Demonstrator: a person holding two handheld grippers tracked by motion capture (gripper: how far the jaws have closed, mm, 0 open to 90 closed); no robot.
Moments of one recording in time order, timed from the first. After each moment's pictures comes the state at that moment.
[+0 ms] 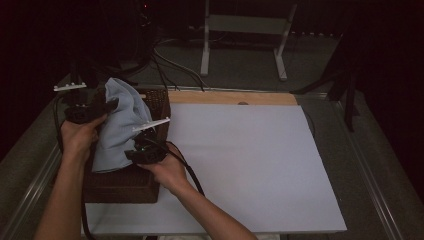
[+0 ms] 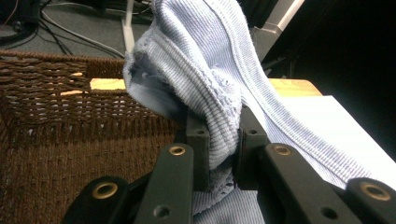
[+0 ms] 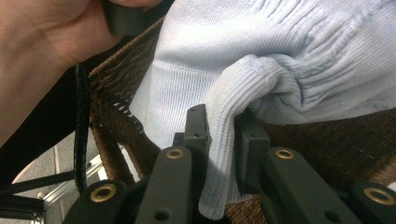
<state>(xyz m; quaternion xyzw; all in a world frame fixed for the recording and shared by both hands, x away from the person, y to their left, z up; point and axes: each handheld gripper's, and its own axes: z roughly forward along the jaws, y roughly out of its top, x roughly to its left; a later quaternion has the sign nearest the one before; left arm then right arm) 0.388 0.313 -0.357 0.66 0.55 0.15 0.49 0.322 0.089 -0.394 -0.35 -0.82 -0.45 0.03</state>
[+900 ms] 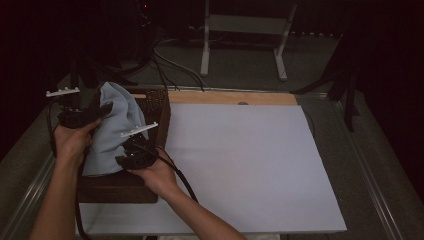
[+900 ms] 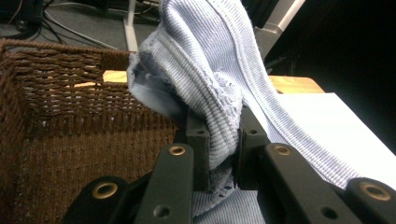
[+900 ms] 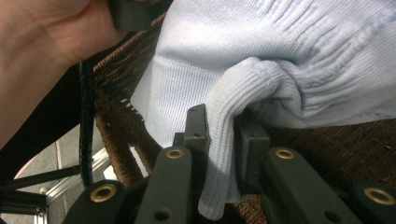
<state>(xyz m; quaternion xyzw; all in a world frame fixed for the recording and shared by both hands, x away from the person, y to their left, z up) 0.380 0.328 -0.365 0.66 0.55 0.15 0.49 0.313 0.113 -0.402 -0.35 -0.83 -0.44 0.03</state>
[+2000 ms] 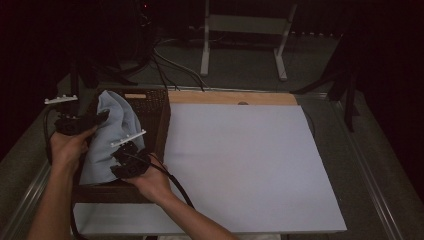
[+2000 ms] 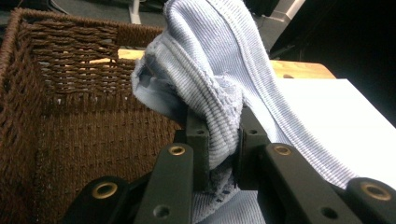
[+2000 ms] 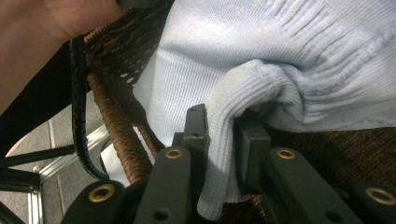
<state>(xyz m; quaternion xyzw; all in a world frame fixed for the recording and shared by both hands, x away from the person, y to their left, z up) 0.372 0.339 -0.382 0.67 0.56 0.14 0.47 0.300 0.133 -0.415 -0.33 -0.85 -0.40 0.03</state>
